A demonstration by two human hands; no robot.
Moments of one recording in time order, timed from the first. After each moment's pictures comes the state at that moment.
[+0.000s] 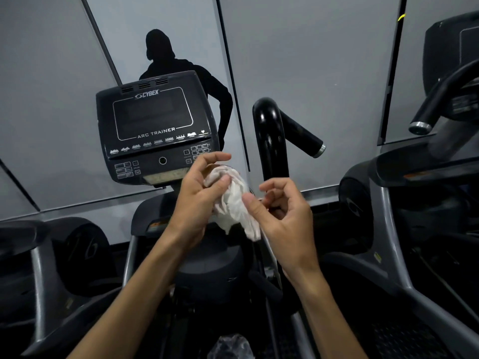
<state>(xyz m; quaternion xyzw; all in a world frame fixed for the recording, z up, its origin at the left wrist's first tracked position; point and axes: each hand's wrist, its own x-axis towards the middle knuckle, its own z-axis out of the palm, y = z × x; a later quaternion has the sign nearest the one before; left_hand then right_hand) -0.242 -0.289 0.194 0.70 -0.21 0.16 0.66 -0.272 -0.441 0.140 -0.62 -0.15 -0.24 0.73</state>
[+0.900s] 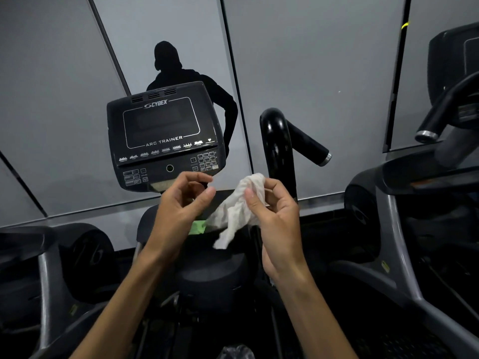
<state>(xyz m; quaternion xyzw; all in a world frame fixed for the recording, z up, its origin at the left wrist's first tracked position) -0.258 -0.247 0.194 0.78 -0.16 0.20 0.58 -0.261 -0.410 0.159 -0.46 -0.12 -0.13 0.87</state>
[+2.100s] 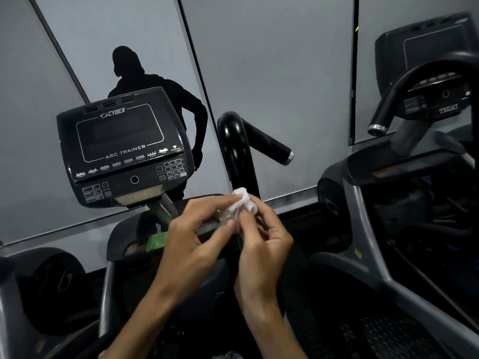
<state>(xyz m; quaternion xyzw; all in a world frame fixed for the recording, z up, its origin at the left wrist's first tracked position) -0.285 -0.320 0.182 0.81 -0.29 0.24 0.45 -0.285 -0.408 0.145 -0.36 0.01 -0.28 0.89</state>
